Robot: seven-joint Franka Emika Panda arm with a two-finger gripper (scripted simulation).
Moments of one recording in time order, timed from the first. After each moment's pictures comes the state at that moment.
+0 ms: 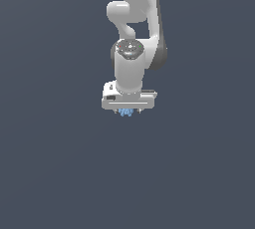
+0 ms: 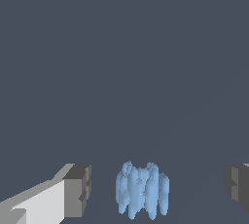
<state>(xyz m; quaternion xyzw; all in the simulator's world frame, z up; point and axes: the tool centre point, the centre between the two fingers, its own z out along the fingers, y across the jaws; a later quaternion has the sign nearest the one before) -0.007 0.001 0.151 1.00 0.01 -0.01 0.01</state>
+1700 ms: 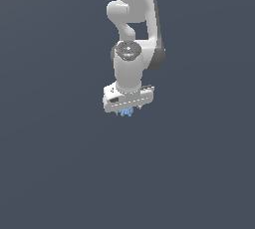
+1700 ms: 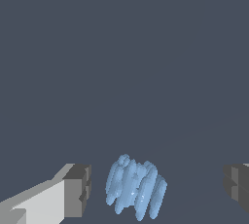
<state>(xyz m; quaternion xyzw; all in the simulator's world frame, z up) -0.022 0.004 0.139 0.99 0.14 -0.01 0.00</state>
